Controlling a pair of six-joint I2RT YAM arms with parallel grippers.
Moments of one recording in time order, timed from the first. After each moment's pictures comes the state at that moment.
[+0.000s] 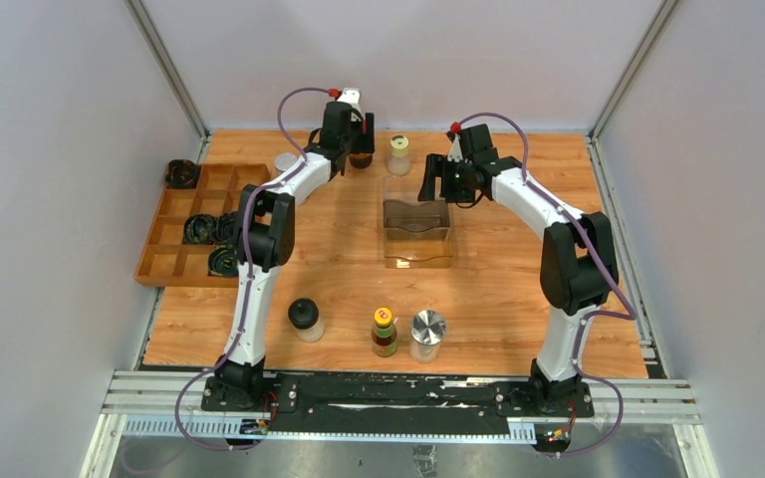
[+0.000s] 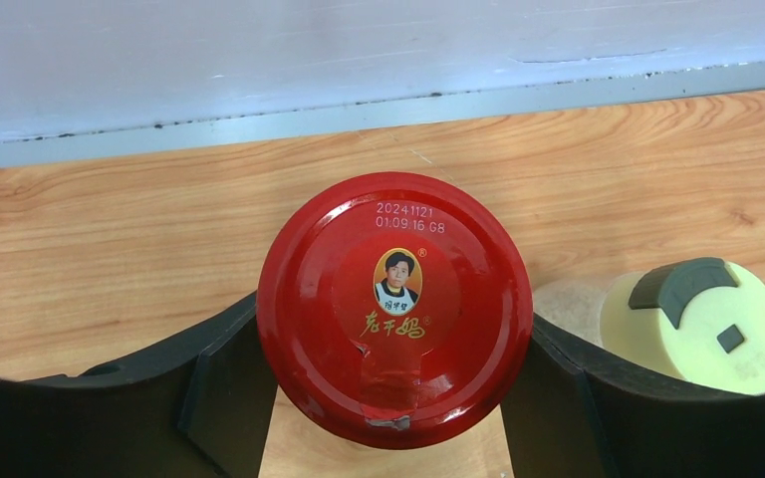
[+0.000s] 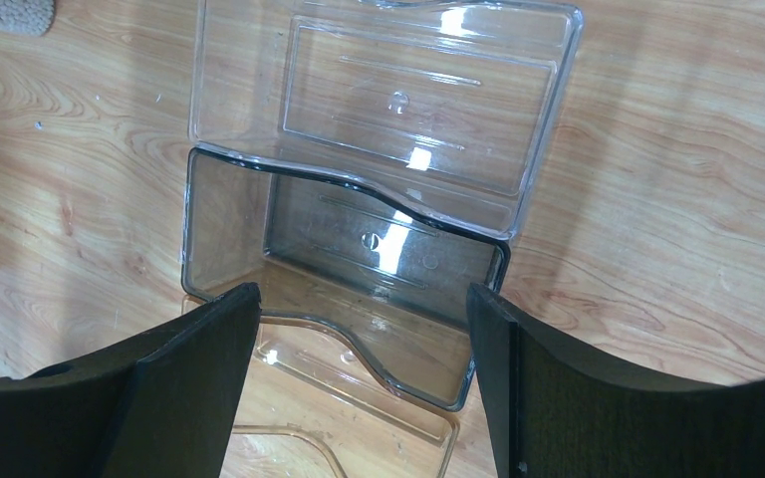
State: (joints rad) left arm -0.32 2.39 1.98 0.03 -0.06 -0.16; right arm 0.34 1.88 1.51 -0.45 -0.27 0.32
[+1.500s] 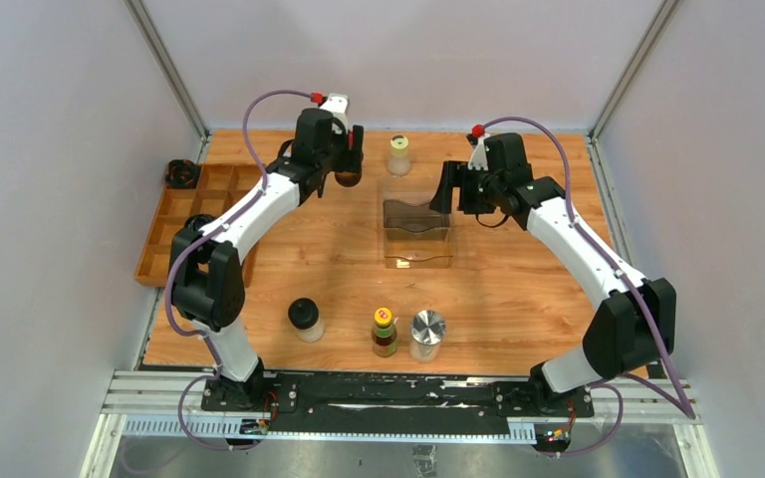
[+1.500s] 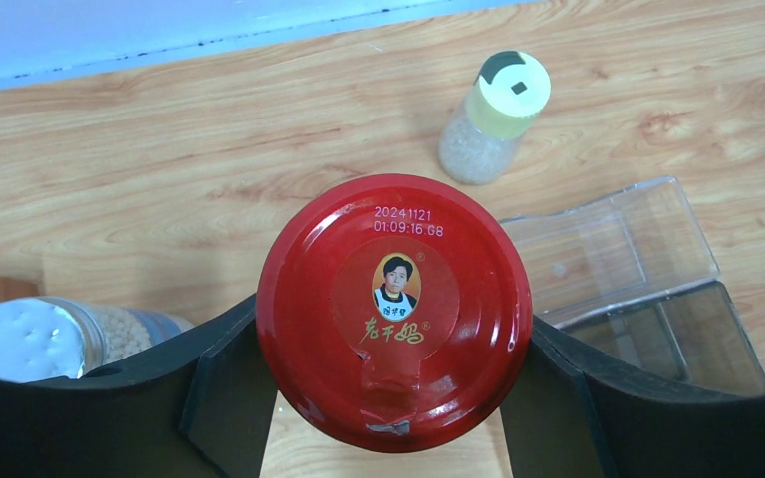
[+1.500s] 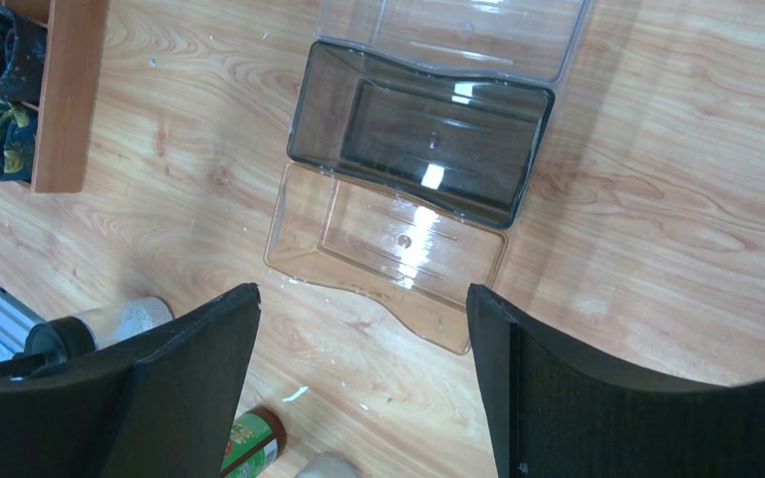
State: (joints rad) left arm -0.38 1.76 1.46 -0.12 -0.07 -0.11; right arm 0.37 1.47 1.30 -0.51 -0.27 0.32
